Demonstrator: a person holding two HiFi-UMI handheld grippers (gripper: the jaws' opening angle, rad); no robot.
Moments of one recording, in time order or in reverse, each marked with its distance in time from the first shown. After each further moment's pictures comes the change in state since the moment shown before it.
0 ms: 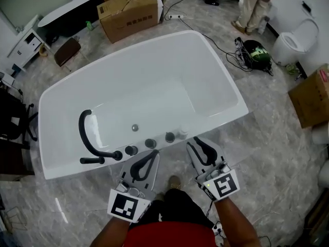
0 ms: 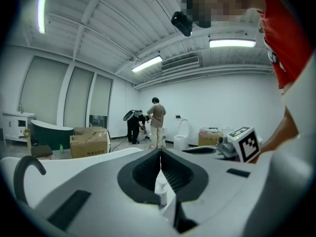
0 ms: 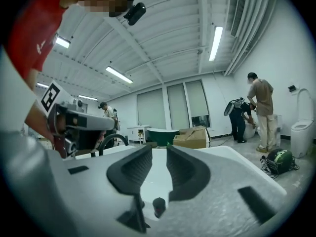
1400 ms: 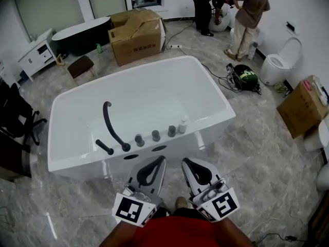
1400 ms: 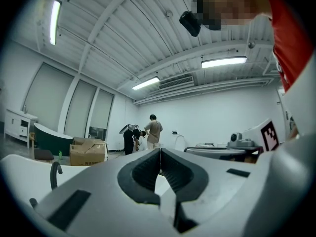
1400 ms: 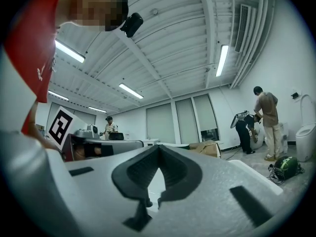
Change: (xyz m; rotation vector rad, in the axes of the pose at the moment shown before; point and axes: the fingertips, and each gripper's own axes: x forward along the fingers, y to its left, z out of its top) left arm -0.173 -0.107 0.078 -0.004 -0.232 0.007; right arm -0.152 0.188 0.125 -0.013 -0.153 0.066
